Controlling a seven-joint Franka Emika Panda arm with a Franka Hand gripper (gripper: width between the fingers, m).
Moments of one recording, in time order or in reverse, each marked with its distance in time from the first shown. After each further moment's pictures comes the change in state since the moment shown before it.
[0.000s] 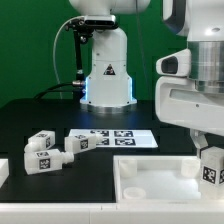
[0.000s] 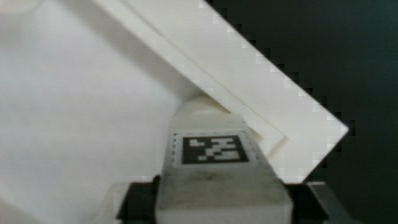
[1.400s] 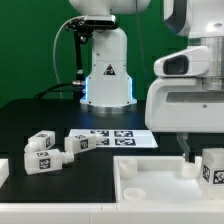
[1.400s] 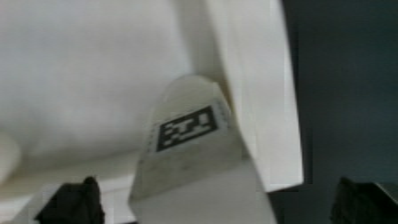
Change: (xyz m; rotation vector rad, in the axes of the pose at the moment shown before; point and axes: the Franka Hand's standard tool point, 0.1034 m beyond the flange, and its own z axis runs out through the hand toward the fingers) arm 0.005 -0.003 0.000 -0.014 0.047 -1.150
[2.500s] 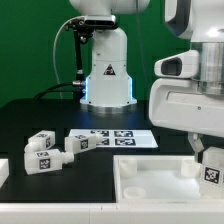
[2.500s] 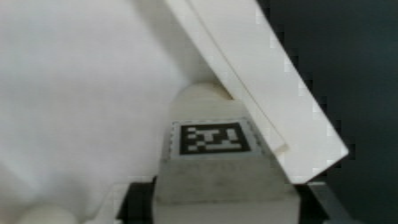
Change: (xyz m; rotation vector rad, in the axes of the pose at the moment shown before) arm -0.003 0.002 0.003 -0.023 0.002 0.838
